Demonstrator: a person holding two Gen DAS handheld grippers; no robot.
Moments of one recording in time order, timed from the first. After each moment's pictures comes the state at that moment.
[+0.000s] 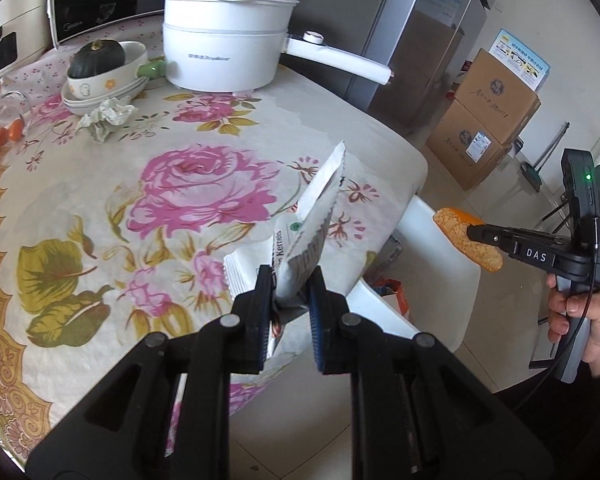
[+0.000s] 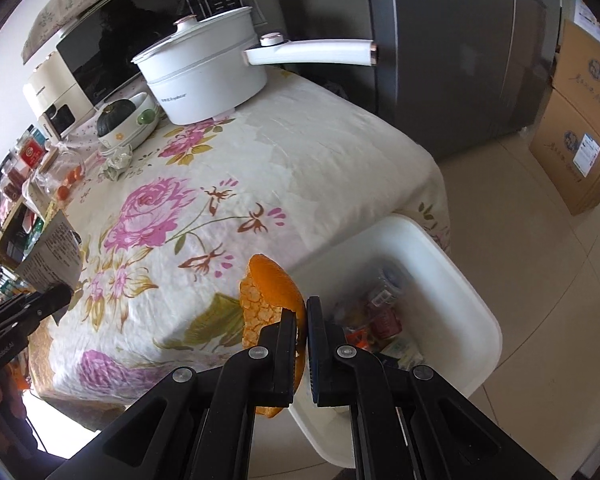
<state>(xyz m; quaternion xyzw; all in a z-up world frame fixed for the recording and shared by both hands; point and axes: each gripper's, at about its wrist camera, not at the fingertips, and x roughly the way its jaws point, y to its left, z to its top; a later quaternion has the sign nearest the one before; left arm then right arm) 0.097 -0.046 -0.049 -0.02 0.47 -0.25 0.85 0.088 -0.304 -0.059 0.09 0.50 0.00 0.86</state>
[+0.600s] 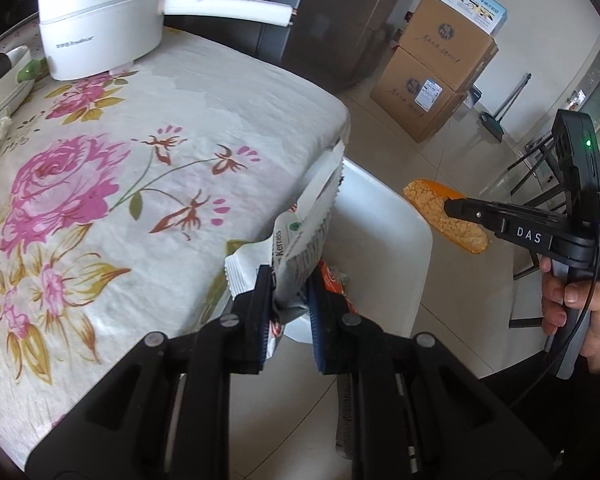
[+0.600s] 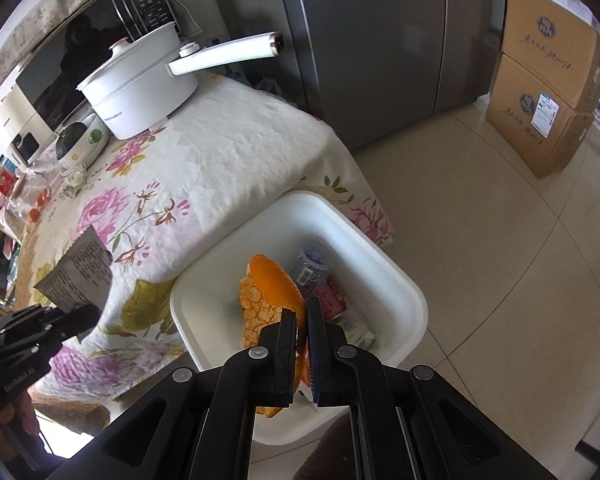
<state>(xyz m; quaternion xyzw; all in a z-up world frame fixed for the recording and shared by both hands) 0.084 -0.162 -0.071 0.02 0.50 -0.34 0.80 0.056 -0.379 -0.065 0.11 0.51 -0.05 0.85</state>
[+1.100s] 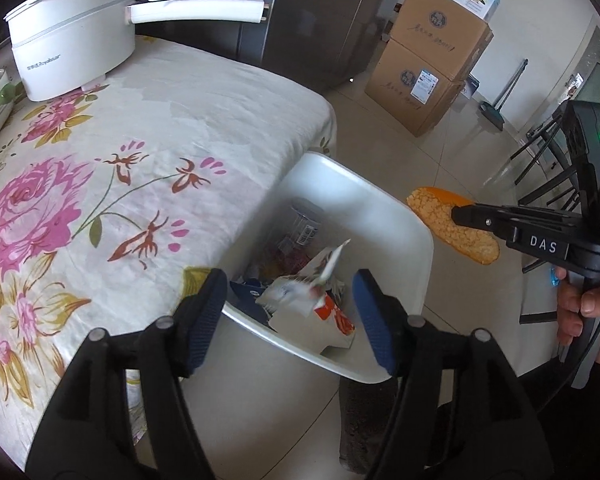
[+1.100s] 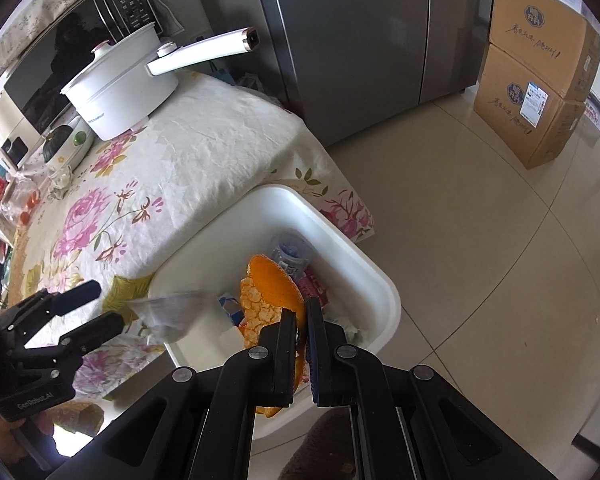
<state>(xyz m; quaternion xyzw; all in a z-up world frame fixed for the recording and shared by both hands) 0.088 -0.195 -0.077 0.04 0.49 -0.34 0.80 0.051 -0.399 -0.070 0.12 0.52 -0.07 0.85</state>
